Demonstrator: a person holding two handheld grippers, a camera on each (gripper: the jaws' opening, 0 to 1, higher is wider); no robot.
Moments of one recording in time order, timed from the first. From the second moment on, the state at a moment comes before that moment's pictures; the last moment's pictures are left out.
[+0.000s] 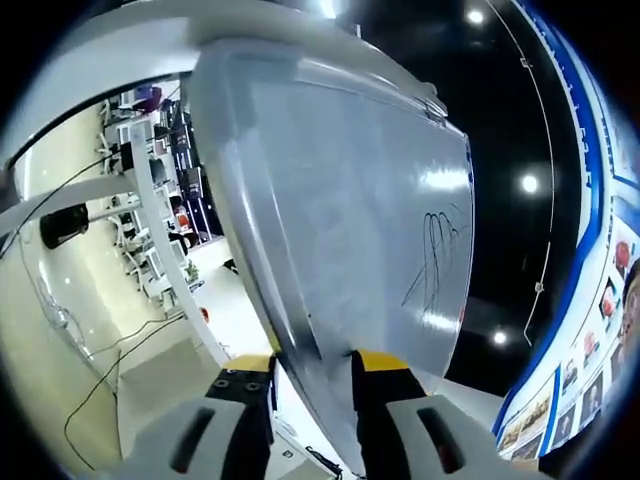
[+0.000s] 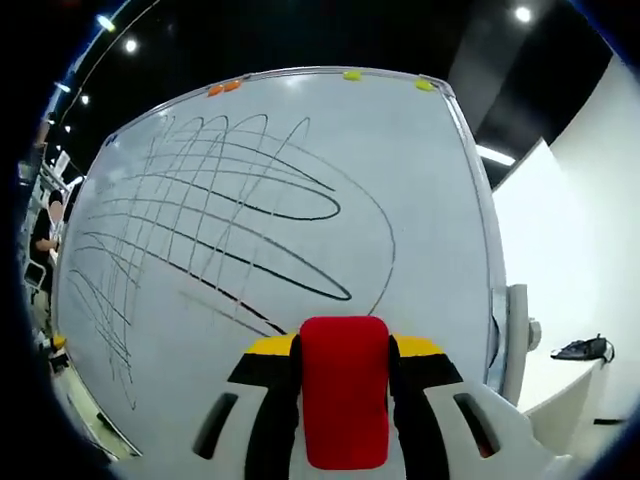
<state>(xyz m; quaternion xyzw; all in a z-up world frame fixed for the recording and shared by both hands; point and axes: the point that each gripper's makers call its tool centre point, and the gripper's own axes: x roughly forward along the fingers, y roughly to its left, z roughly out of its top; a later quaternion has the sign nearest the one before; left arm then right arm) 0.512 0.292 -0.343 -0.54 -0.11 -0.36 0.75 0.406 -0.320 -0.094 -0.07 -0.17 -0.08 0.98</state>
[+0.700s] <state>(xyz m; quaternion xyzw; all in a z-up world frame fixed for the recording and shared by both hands) 0.515 0.295 -0.344 -0.54 -0.11 -0.36 0.75 0.408 -0.321 -0.082 -0.06 -0.21 -0.07 0.97</state>
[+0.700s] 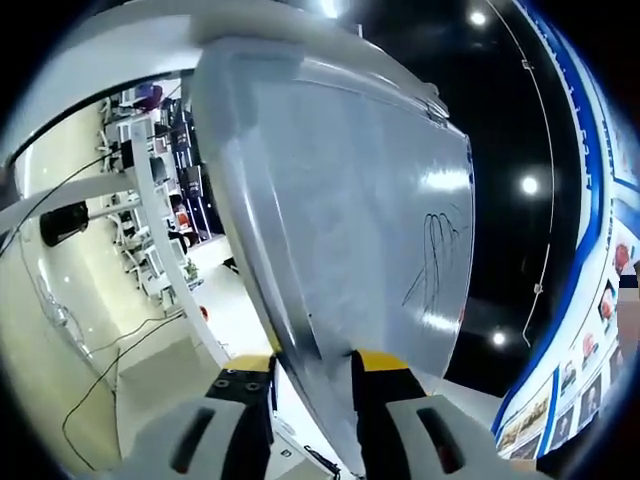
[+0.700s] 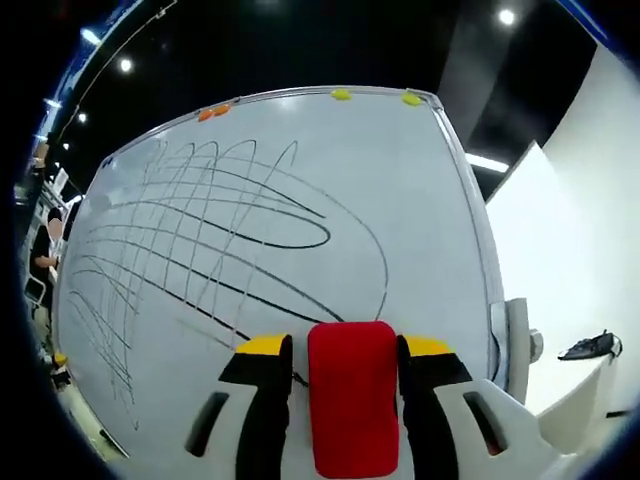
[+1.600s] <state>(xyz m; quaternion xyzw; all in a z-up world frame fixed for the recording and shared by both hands) 0.518 0.295 -0.348 -0.54 -0.11 -0.36 0.75 0.404 -0.336 -0.101 0.04 -0.18 -0.08 0.98</state>
